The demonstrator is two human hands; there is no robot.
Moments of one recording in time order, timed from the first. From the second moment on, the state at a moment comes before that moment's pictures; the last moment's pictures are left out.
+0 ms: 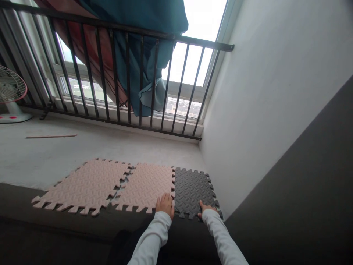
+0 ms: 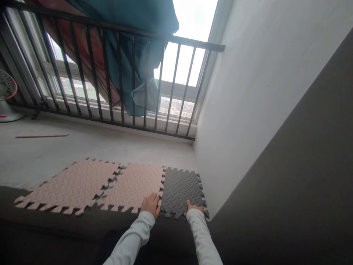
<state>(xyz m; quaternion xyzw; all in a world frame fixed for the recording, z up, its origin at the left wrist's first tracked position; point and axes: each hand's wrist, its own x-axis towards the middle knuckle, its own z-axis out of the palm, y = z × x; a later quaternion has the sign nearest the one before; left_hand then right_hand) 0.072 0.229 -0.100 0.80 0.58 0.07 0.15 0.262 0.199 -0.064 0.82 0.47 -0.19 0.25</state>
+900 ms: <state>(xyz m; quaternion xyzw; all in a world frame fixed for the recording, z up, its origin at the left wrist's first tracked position) 0.054 0.246 -0.105 0.75 0.63 0.01 0.22 0.262 0.199 -0.070 0.83 0.46 -0.19 0.25</state>
